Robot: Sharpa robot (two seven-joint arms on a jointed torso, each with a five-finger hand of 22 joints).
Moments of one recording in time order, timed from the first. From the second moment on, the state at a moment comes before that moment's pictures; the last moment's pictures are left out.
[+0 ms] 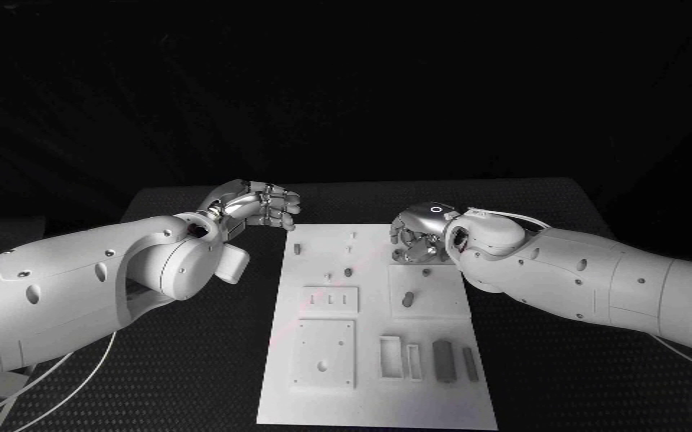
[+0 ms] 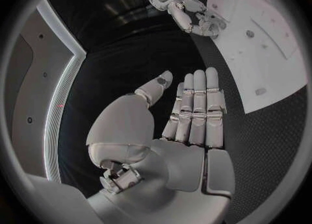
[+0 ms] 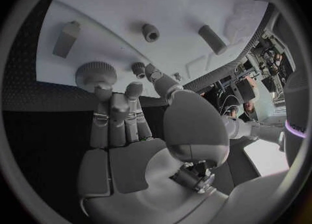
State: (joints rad) left arm 1.33 -0.84 -0.17 1.48 -0.14 -0.30 0.19; left_hand 1.10 -0.07 0.52 -0.28 0.06 0.85 0.16 0.39 0.43 1.18 0.11 0.20 0.15 1.07 0.05 0.49 0.68 0.05 1.06 -0.04 0.26 0.76; right arm 1.24 -0.63 -0.18 1.18 -1.62 -0.26 -0.06; right_hand 1.10 -0.16 0.53 -0.29 0.05 0.92 0.11 0.32 0.50 1.17 0.01 0.83 1.00 1.21 -0.09 1.37 0.92 0.25 1.11 0.00 0.91 1.31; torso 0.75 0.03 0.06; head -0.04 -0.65
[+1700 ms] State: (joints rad) left arm 1.34 -0.85 -0.17 1.49 -0.14 -0.30 0.19; left_hand 1.09 -0.07 0.52 -0.28 0.06 0.85 0.16 0.39 0.43 1.18 0.11 0.19 0.14 1.07 0.05 0.48 0.69 0.05 1.06 -0.04 0.26 0.76; right arm 1.23 -0.63 -0.18 1.19 -1.69 -0.27 -0.07; right_hand 1.12 -0.06 0.63 -0.28 0.05 0.97 0.07 0.35 0.52 1.20 -0.02 0.86 1.08 1.21 -0.12 1.44 0.90 0.25 1.11 -0.02 0.97 1.31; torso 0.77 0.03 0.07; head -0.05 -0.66
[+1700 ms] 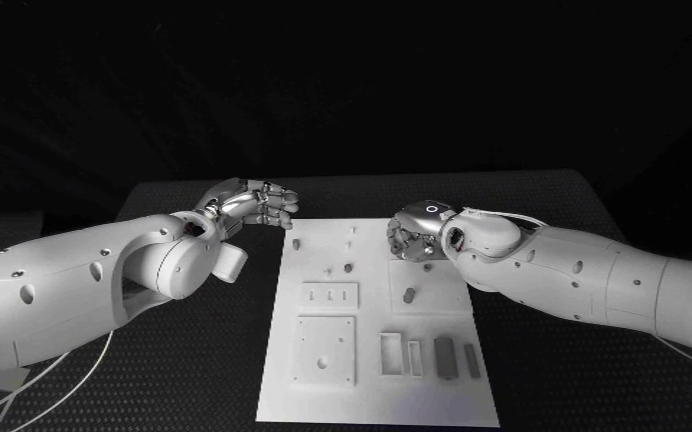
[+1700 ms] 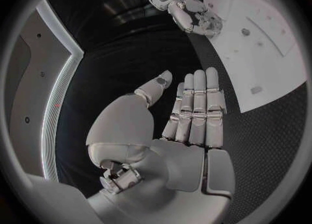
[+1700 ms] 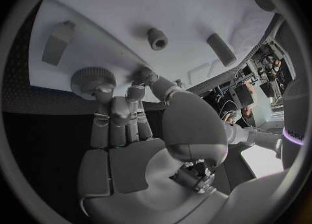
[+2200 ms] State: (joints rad) left arm 1.34 -0.85 -0.17 1.48 -0.14 -0.30 0.19; left_hand 1.09 -0.07 0.52 -0.28 0.06 0.85 0.16 0.39 0.43 1.18 0.11 0.19 0.14 1.07 0.05 0.48 0.70 0.04 1.06 -0.04 0.26 0.76; right arm 1.26 -0.60 -0.17 1.22 -1.72 -0.31 -0.12; right_hand 1.12 -0.07 0.65 -0.29 0.05 0.98 0.06 0.34 0.52 1.21 -0.03 0.86 1.09 1.22 -0.12 1.44 0.90 0.25 1.11 -0.03 0.97 1.31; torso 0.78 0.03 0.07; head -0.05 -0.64
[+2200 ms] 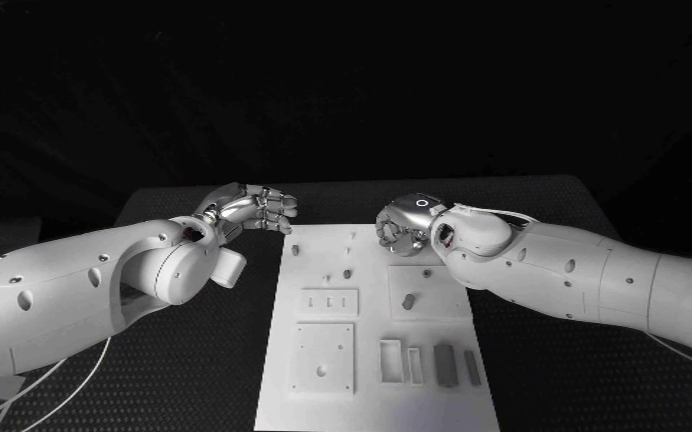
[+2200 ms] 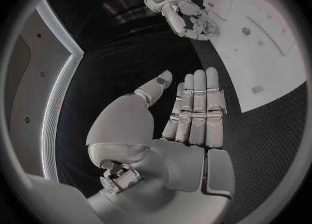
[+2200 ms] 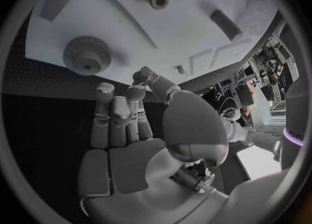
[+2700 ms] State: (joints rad) left arm 1.34 -0.84 -0.17 1.48 -0.14 -0.30 0.19; left_hand 1.09 -0.07 0.52 -0.28 0.06 0.85 0.16 0.39 0.43 1.18 0.11 0.19 0.14 1.07 0.05 0.48 0.70 0.04 1.06 -0.04 0.26 0.76; right arm 1.27 -0.49 -0.17 1.15 -1.75 -0.35 -0.15; right_hand 1.12 -0.07 0.65 -0.28 0.05 0.98 0.06 0.35 0.52 1.21 -0.03 0.86 1.09 1.22 -0.12 1.45 0.90 0.25 1.11 -0.03 0.97 1.31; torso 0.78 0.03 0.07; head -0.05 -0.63
